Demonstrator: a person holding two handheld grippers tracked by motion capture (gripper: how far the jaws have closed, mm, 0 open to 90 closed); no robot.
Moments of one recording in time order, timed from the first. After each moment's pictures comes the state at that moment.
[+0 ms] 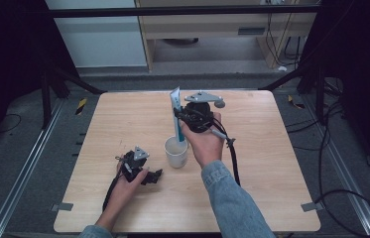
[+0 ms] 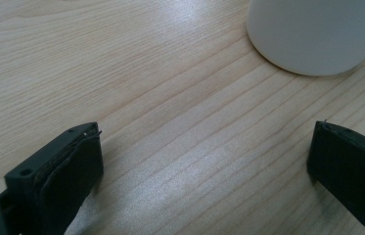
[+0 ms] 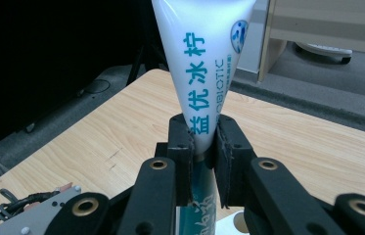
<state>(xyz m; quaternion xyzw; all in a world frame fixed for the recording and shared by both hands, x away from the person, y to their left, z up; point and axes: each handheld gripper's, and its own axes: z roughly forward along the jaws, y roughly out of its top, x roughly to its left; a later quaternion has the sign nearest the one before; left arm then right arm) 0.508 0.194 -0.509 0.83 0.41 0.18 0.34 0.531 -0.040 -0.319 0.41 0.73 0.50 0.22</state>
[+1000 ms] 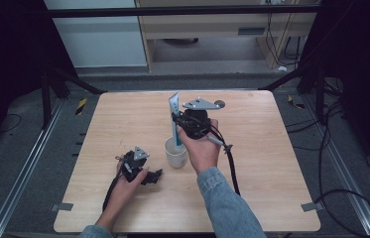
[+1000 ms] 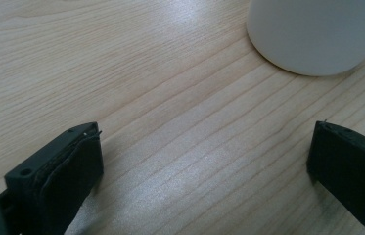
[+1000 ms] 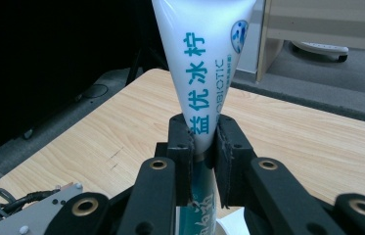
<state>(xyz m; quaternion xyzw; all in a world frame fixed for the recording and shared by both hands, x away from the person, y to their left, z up) 0.508 0.194 -0.509 0.83 0.41 0.18 0.34 0.523 -0.033 -0.335 0.42 0.72 0.51 0.22</state>
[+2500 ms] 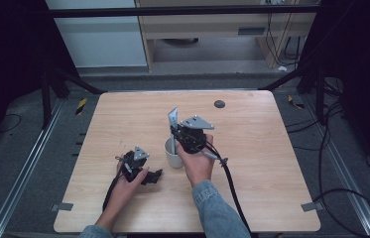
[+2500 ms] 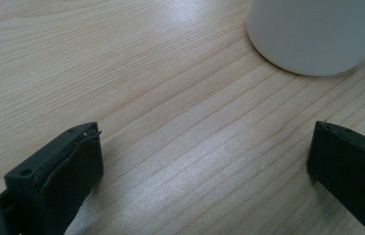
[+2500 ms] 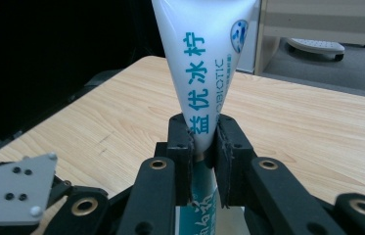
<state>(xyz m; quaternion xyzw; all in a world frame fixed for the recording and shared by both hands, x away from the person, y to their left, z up) 0.508 0.194 -0.509 0.83 0.41 0.18 0.34 0.519 -0.024 -0.396 0.42 0.71 0.52 0.23</state>
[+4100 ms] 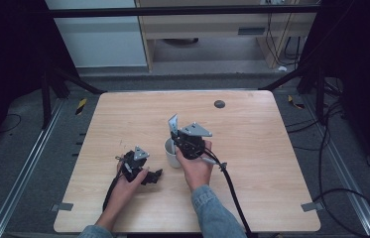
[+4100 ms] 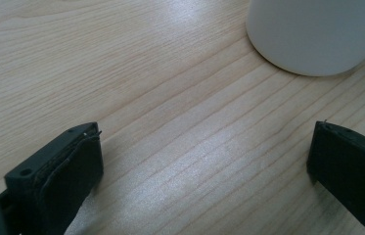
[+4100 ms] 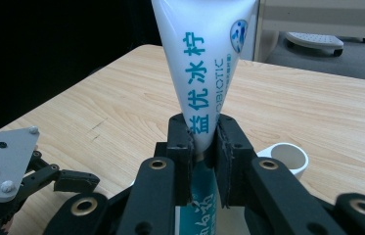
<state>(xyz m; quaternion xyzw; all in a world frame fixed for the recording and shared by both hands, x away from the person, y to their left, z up) 0.508 0.194 -0.509 0.83 0.41 0.18 0.34 0.518 -0.021 -0.424 0.43 0.71 0.51 0.24</state>
